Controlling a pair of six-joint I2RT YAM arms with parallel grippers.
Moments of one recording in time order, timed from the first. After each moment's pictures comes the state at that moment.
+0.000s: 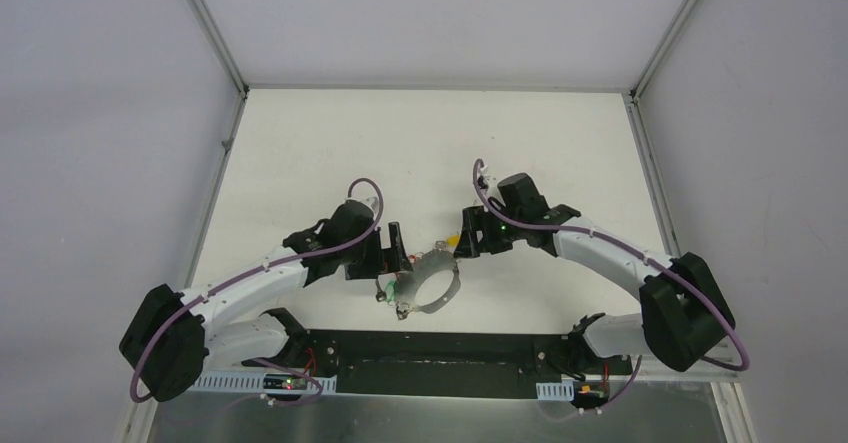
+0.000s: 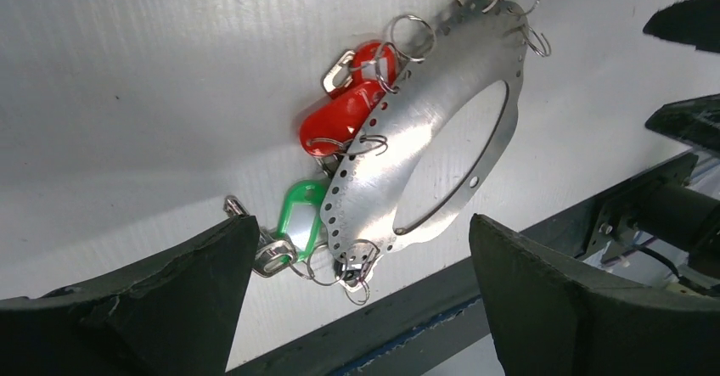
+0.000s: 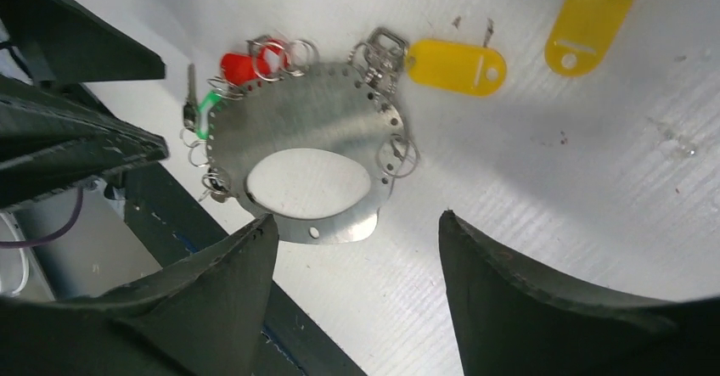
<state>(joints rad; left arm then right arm) -0.75 1.05 0.55 -0.32 0.10 -0.85 0.61 1.31 0.75 -0.31 -0.42 0.38</state>
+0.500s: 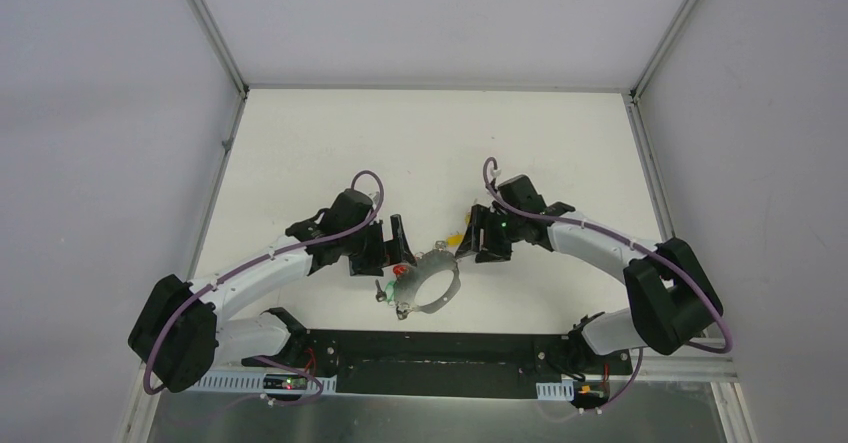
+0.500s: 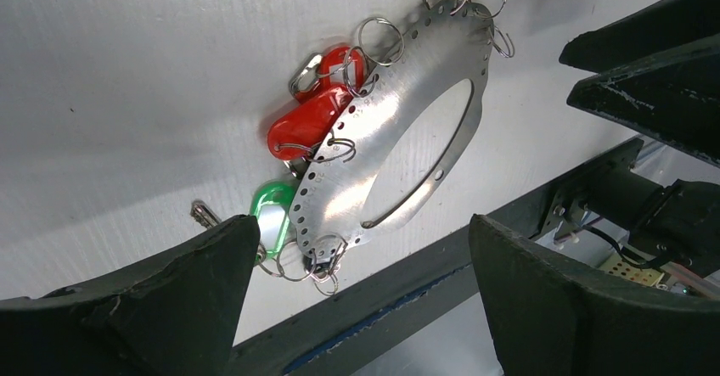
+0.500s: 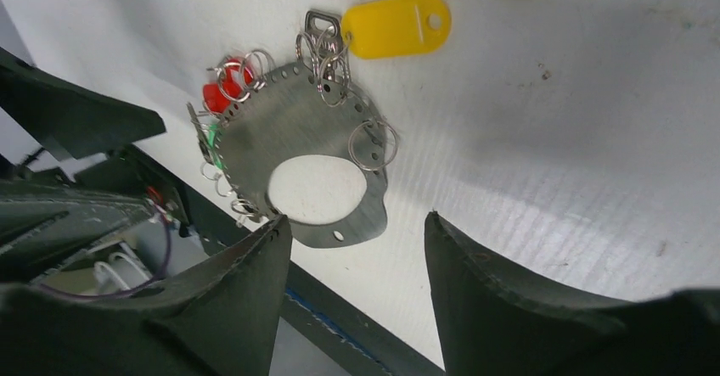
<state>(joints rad) -0.65 1.15 0.61 -0.32 0.28 -0.86 0.58 1.42 0.75 -0.38 -0.43 0.62</state>
